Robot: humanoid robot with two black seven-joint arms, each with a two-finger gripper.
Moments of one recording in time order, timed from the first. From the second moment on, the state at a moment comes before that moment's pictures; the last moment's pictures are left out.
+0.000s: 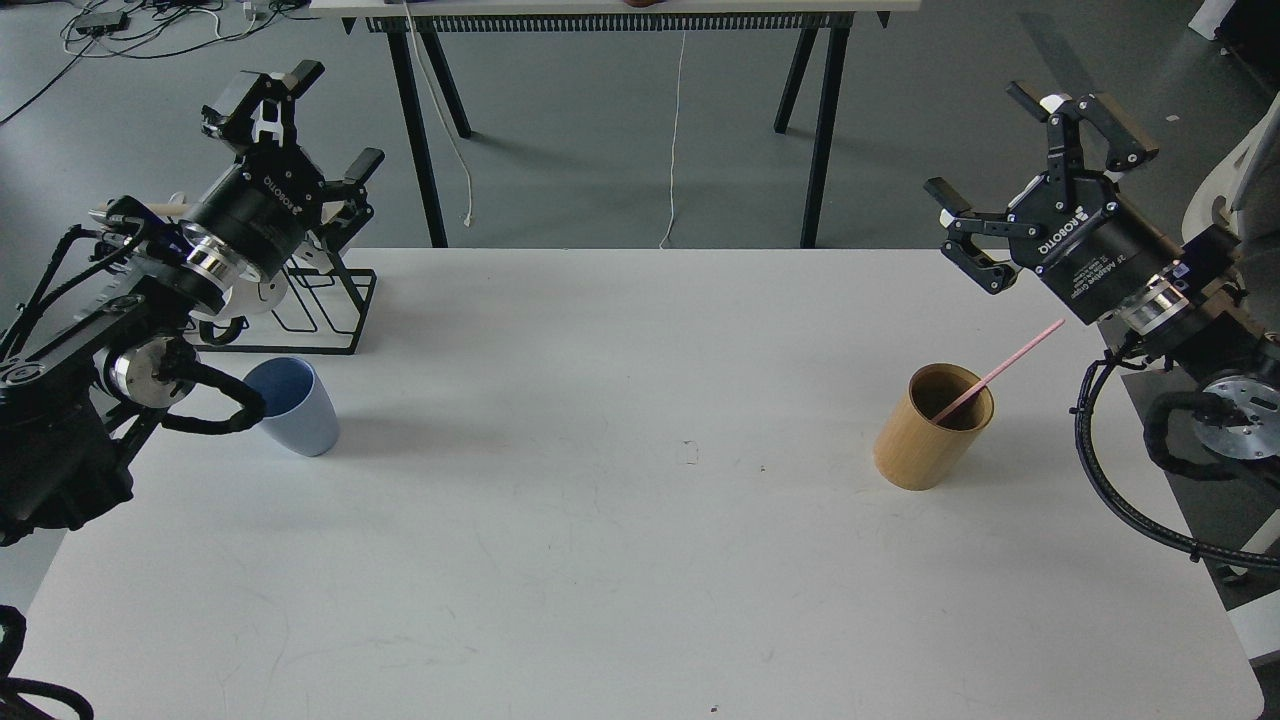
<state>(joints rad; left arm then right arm) -0.78 0.48 -0.59 -0.71 0.27 -0.49 -0.49 0.70 -0.73 0.51 1.17 -0.06 0.49 0.49</state>
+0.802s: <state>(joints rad) -0.79 0.72 -0.63 -0.85 0.31 -0.49 -0.49 0.71 -0.75 0.51 1.17 -0.06 0.49 0.49</state>
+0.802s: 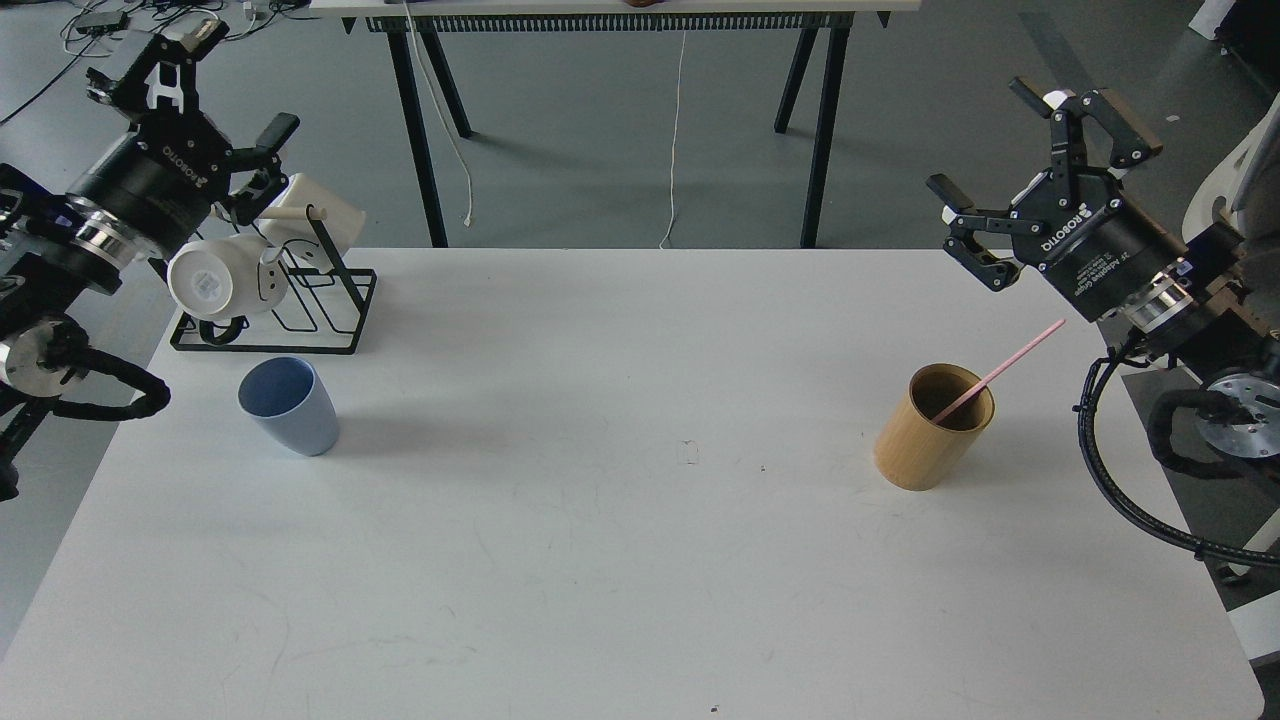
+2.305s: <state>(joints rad) -0.91 0.76 -0.09 -0.64 1.56 -0.38 -0.49 0.61 -0.77 0.51 1.15 -0.07 0.49 0.49</state>
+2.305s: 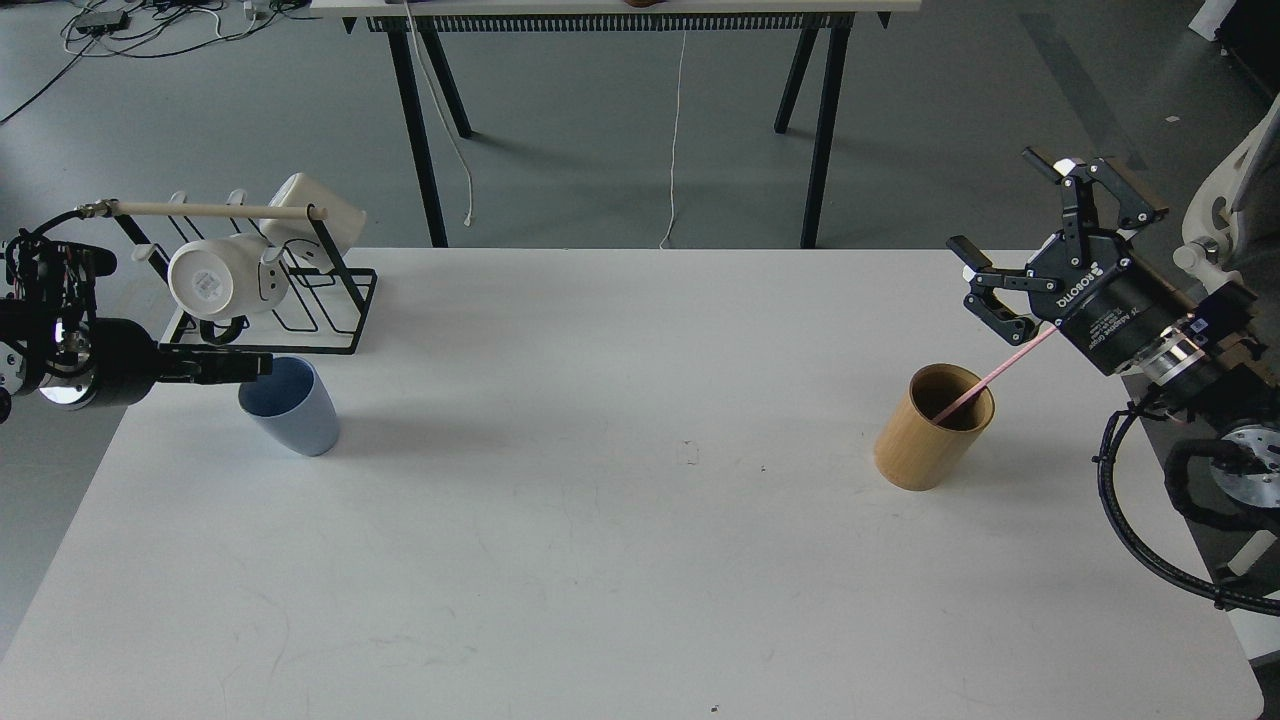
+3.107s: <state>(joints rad) -0.86 0.69 -0.10 -0.55 1.55 -0.33 -0.49 0.59 -0.77 0.51 1.15 -0.07 0.49 0.49</state>
